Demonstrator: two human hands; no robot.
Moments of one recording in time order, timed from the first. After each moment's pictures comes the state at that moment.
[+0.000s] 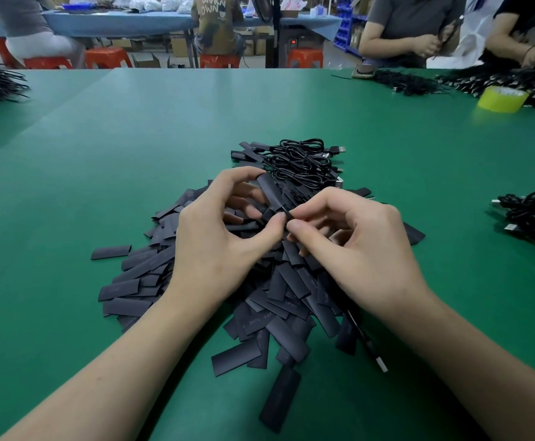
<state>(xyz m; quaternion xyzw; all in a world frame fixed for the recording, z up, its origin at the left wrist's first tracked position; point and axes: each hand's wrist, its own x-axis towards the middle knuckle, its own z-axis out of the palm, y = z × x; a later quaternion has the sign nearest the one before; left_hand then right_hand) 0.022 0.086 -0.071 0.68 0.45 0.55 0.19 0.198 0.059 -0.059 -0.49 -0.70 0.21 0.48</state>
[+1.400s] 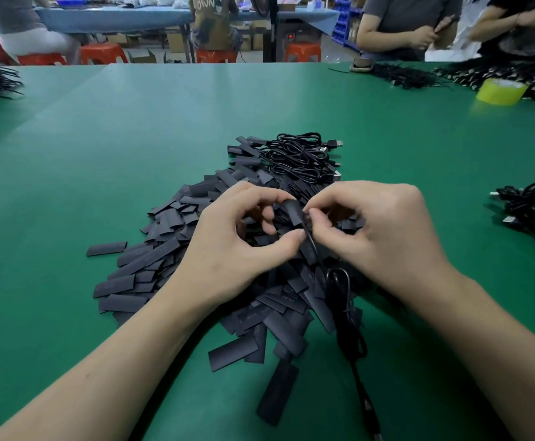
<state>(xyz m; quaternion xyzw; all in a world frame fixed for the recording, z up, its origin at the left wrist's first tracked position) 0.022 0.086 -0.077 0.73 0.38 0.47 0.32 0.221 0.065 -0.050 -0.46 -0.79 -0.03 0.41</state>
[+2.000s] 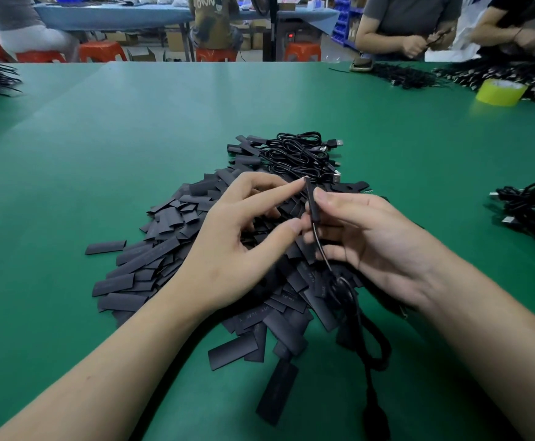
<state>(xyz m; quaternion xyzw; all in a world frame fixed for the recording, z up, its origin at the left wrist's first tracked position) 0.024 0.079 -0.070 0.78 0.35 0.46 0.26 0.215 0.067 -0.044 -0.41 -0.47 0.65 0.45</state>
